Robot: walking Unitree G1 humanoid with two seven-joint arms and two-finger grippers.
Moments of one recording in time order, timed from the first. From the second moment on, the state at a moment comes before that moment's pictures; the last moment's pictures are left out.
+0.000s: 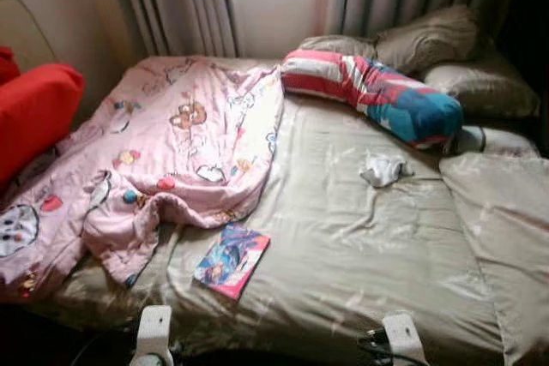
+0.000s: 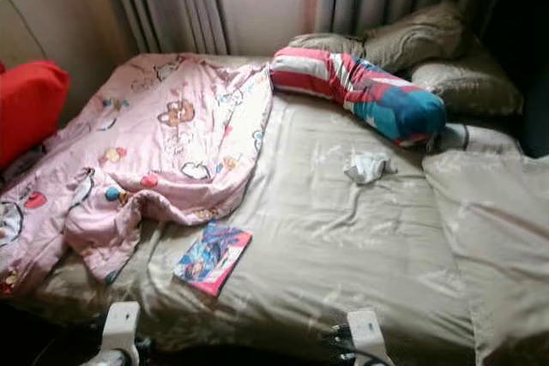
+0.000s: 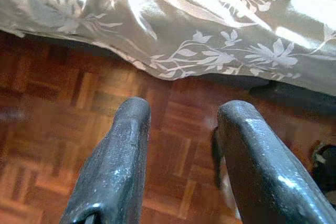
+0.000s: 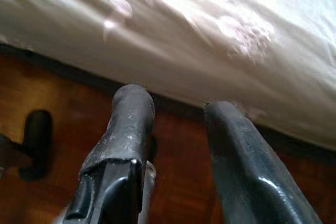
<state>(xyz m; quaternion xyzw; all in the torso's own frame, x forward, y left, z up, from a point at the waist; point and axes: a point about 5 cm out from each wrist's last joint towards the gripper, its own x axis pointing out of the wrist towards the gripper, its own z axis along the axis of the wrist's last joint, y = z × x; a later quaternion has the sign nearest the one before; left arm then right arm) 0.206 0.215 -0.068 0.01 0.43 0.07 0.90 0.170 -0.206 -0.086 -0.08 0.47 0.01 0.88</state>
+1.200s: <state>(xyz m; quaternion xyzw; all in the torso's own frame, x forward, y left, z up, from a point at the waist) 0.208 0.220 -0.066 0.02 0.43 0.07 0.90 0.181 -0.199 -0.083 -0.08 0.46 0.02 0.89</state>
